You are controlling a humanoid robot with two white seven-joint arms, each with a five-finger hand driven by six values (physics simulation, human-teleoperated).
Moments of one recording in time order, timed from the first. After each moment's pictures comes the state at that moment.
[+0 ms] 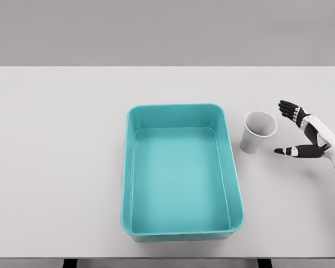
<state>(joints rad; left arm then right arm) 0.02 0.00 -0.13 -0.01 0.65 0.08 0.11 -0.14 -0.53 0.01 -1.16 -0.33 -0.47 0.61</state>
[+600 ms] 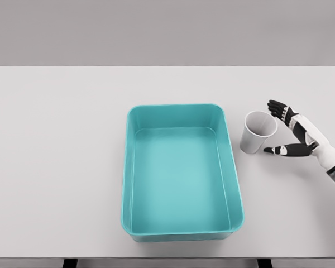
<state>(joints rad) 0.02 0.00 -0.13 -0.01 0.65 0.08 0.11 -0.16 -0.49 0.04 -1.16 -0.32 -0.46 0.61</state>
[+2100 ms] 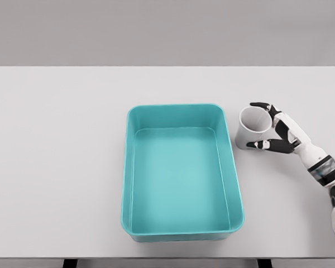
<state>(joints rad) 0.02 0.00 -0.13 -0.01 0.65 0.08 0.11 -0.19 -0.41 0.06 -1.16 -0.31 -0.48 0.61</state>
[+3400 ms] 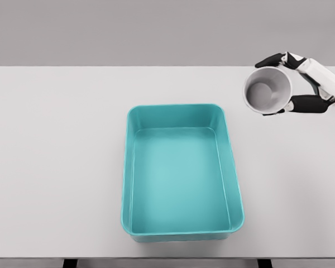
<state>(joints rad) 0.02 0.00 -0.13 -0.01 0.65 0.08 0.11 -0.29 -0.66 0.06 -1.65 -0.31 -0.52 0.61</state>
